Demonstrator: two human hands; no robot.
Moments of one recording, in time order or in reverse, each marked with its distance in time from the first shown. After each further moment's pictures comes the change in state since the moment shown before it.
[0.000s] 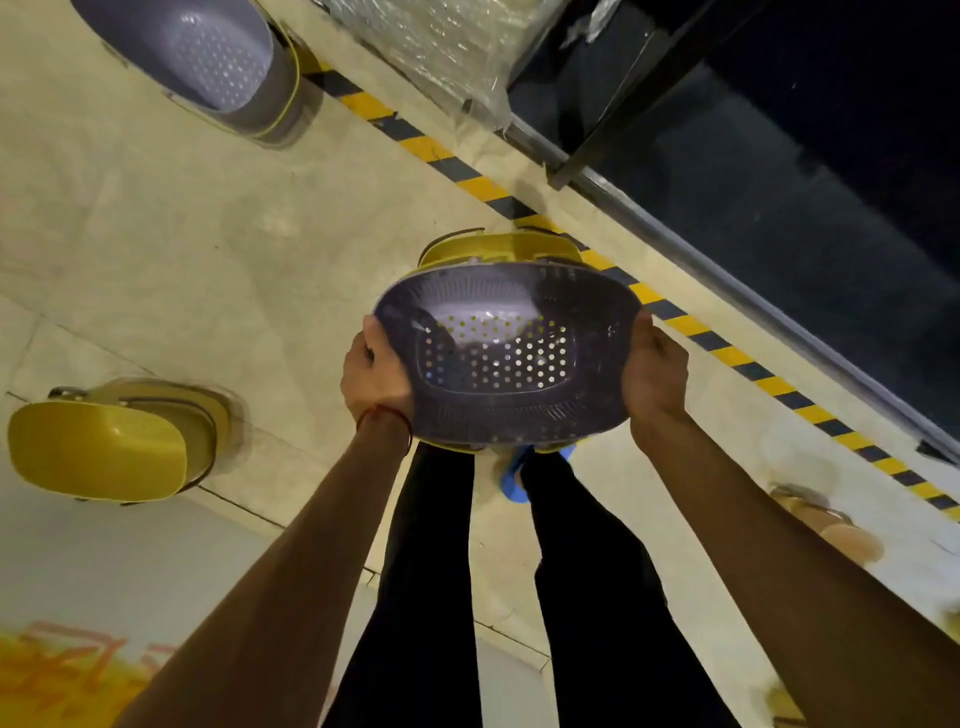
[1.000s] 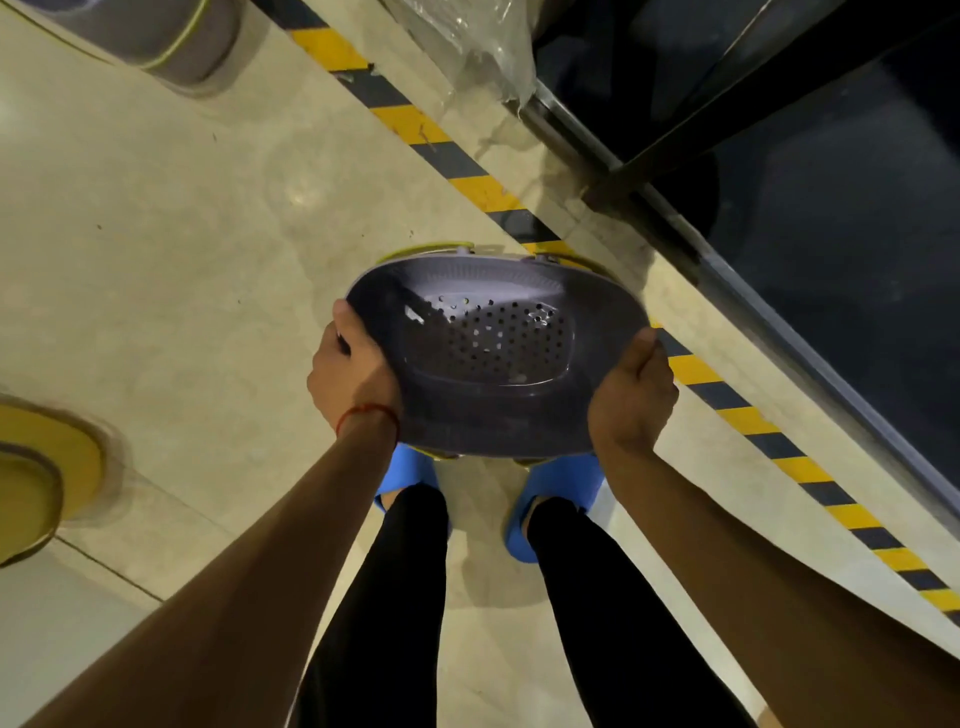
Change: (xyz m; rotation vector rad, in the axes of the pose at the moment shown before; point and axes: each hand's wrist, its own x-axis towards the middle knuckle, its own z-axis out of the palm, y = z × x) left_hand 0.166 -0.050 0.191 0.098 0.257 0.004; right_hand 0.216 0.072 0.146 -0.076 0.120 -0.203
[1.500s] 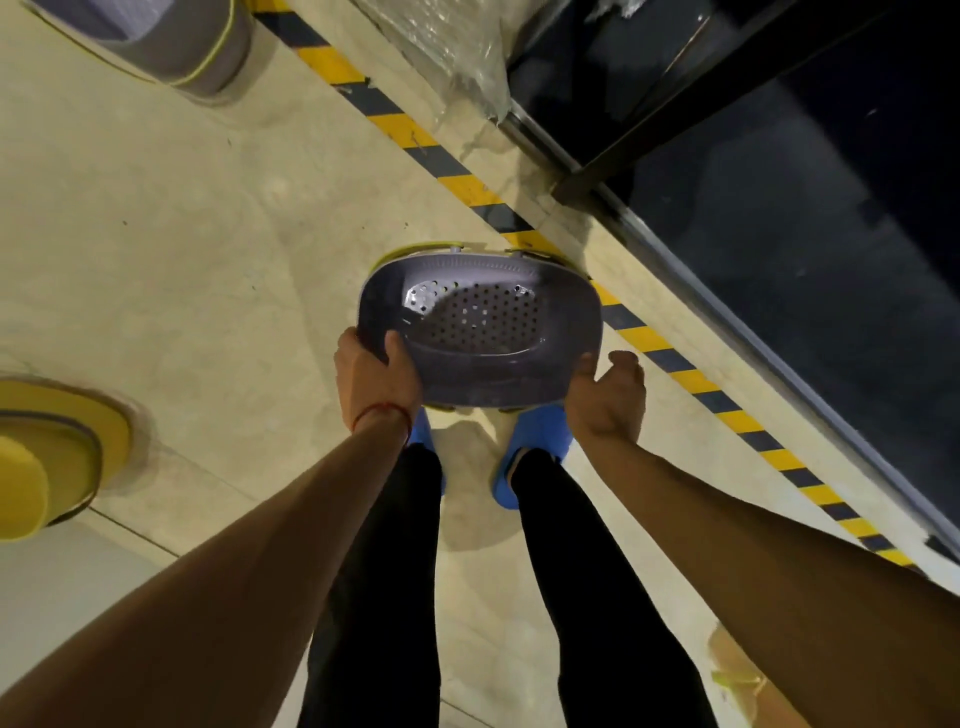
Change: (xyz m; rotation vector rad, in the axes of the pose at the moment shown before) left_hand -0.057 0.008 -0.060 0.091 -0.258 0.024; right_hand -0.051 -0.019 -0.073 -0.363 -0.214 0.051
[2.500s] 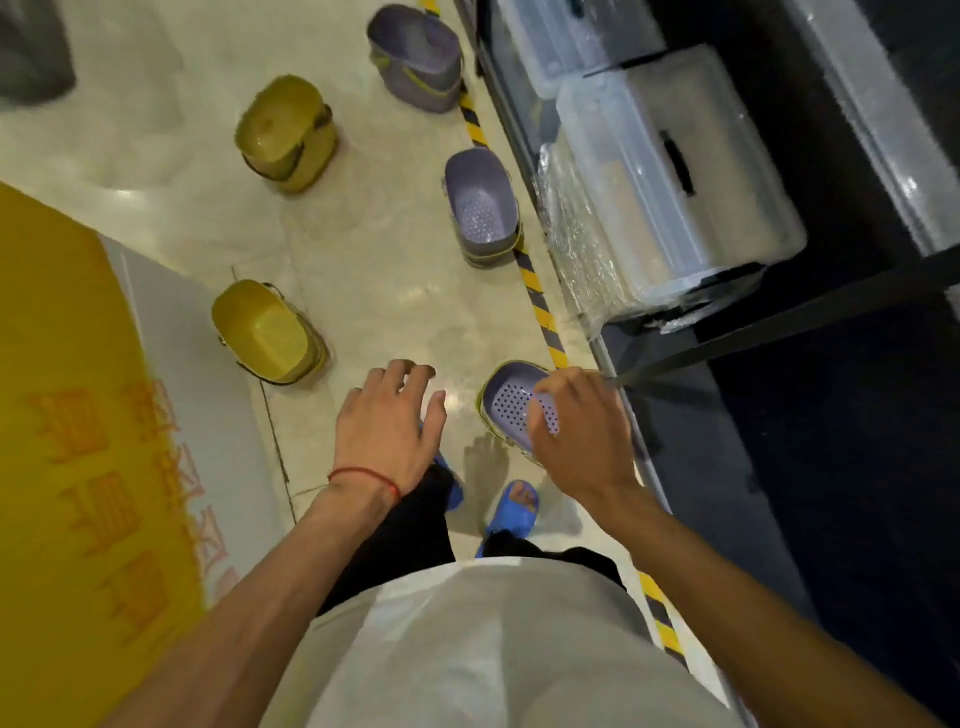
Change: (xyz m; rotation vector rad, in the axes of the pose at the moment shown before) left_hand -0.376 0.034 -0.357 0.454 0.462 0.547; right_hand -0.358 -0.170 -0.291 -0.521 -0.104 -1.492
